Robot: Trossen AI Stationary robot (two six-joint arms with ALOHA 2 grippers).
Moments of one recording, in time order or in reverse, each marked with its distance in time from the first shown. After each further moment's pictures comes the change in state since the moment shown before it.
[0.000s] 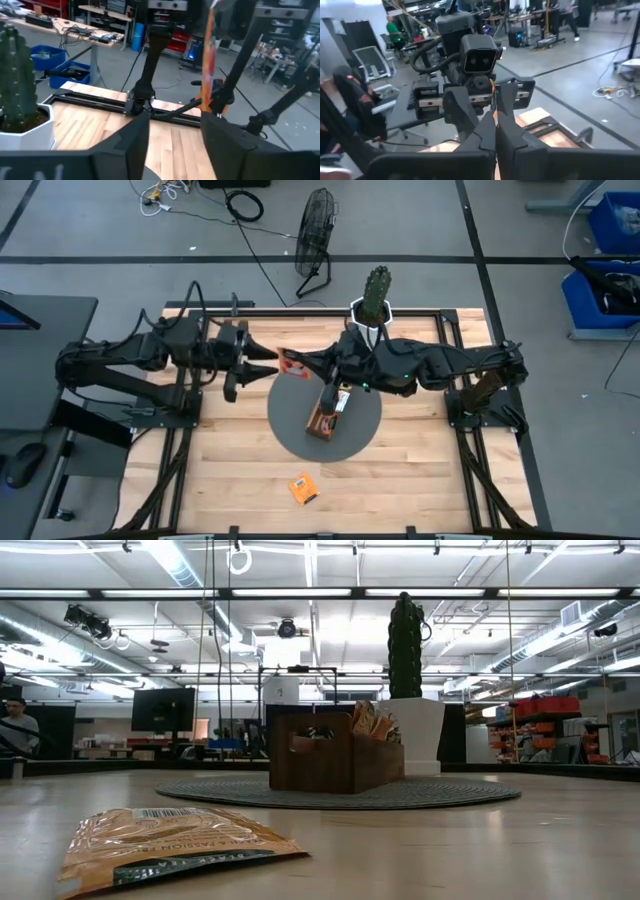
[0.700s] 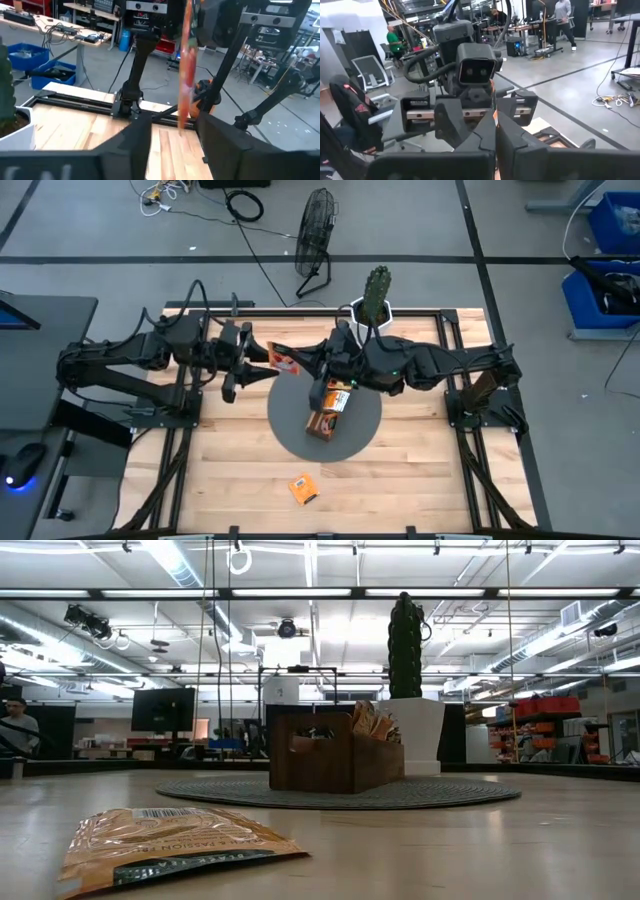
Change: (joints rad) left arm 0.015 0.011 0.000 0.031 0.083 -0.023; right arm -0.035 0.043 -0.001 0.106 -0.010 -0.037
